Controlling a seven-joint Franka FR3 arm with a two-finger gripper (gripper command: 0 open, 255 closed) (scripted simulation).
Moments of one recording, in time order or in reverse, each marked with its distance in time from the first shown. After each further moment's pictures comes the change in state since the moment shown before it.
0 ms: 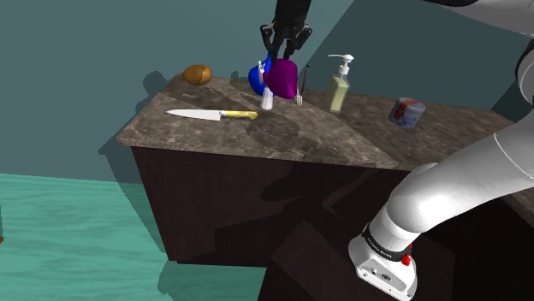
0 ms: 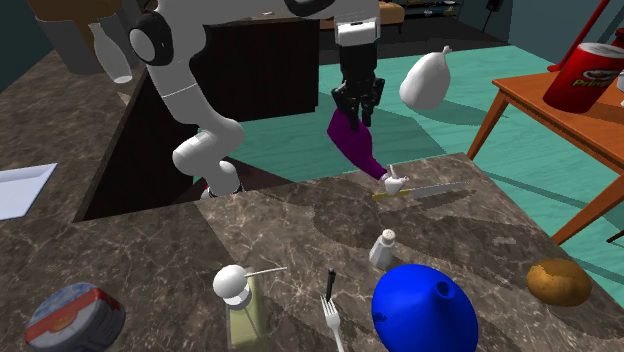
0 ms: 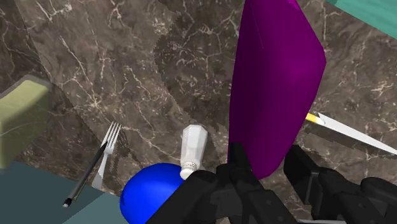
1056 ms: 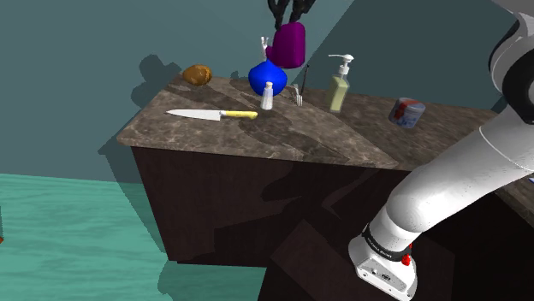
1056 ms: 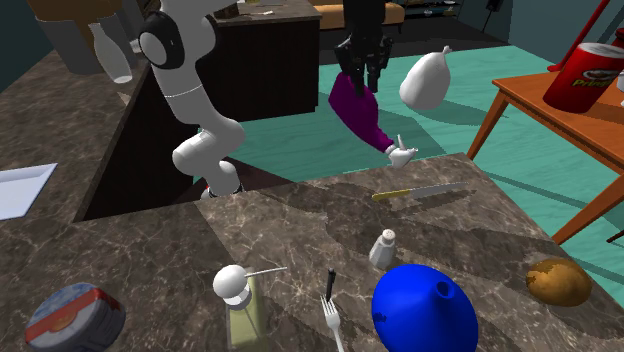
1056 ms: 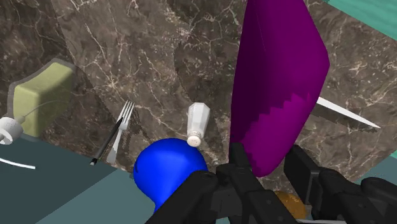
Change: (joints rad) arm -0.013 0.122 0.026 0.349 -0.033 -0.232 -0.018
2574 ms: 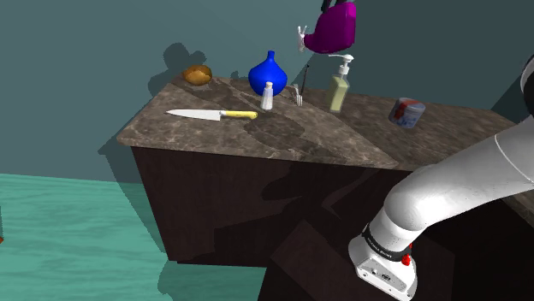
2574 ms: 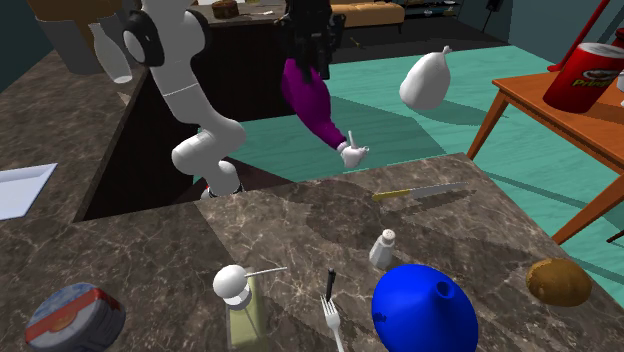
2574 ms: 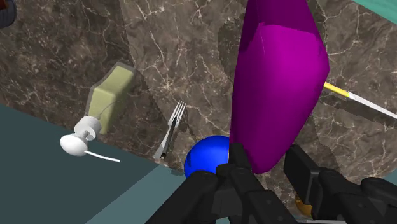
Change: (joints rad) arm -0.062 -0.134 -0.155 0.014 0.033 -0.109 -0.228
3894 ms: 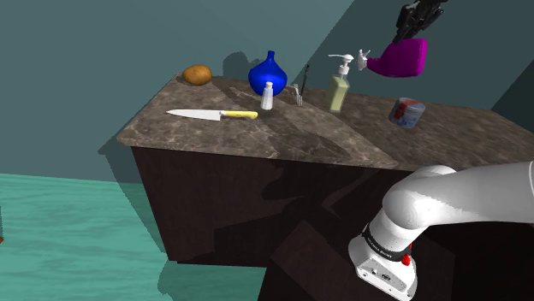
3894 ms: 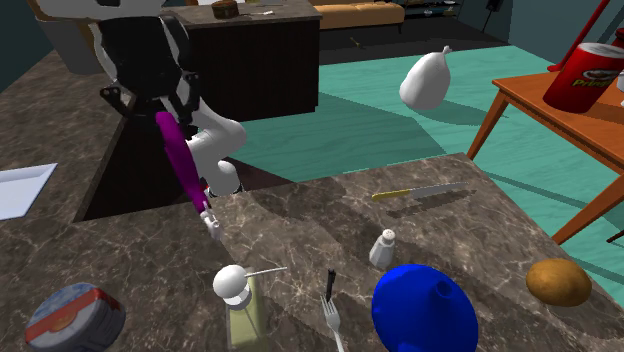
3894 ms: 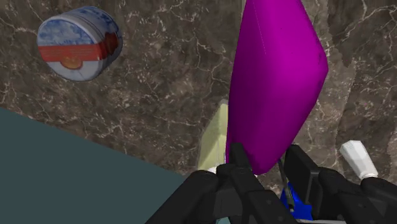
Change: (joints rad) arm -0.053 -0.337 -0.413 -0.399 -0.095 0.134 -0.440
